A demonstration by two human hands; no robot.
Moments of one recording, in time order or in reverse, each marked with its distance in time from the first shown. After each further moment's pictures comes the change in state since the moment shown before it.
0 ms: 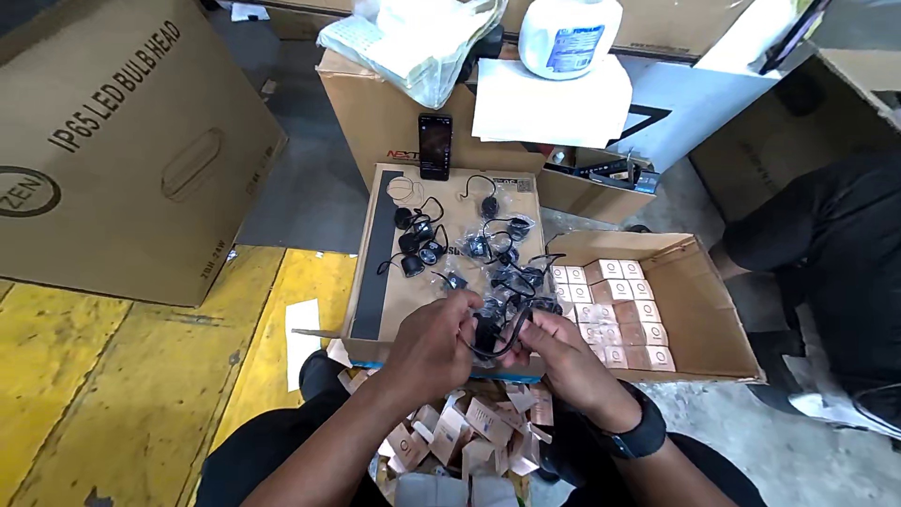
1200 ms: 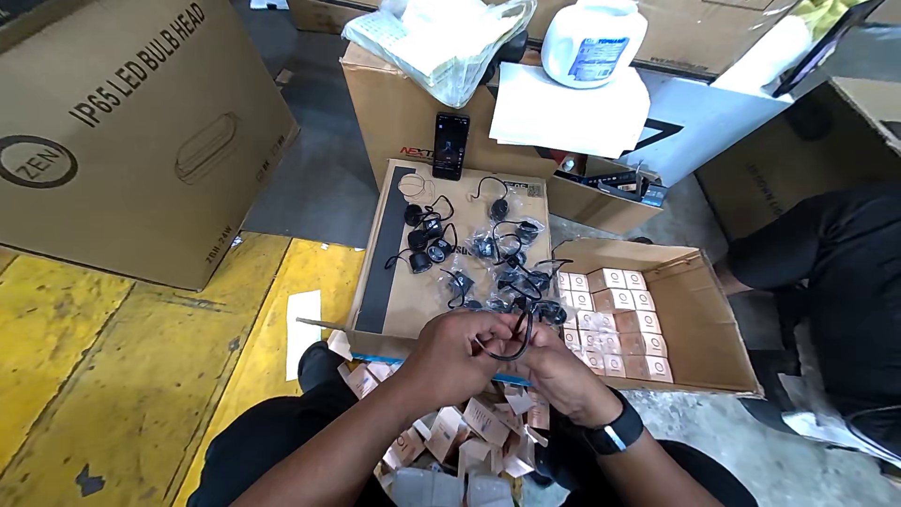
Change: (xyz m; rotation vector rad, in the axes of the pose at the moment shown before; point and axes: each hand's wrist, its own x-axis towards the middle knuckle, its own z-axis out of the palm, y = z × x) left_hand -0.008 0.005 0.007 -0.379 -0.077 -0.104; right_hand 0.006 0.015 0.018 0.358 -0.073 0.257
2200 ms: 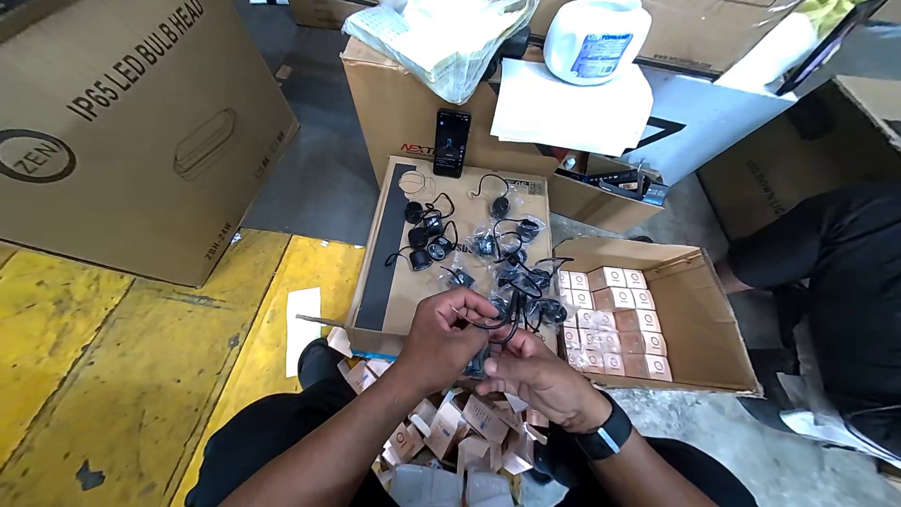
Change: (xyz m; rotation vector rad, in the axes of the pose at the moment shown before) left_hand 0.002 0.004 -0.005 -0.554 0.176 0.035; right_hand -0.004 0.008 0.009 0.177 -0.150 0.078
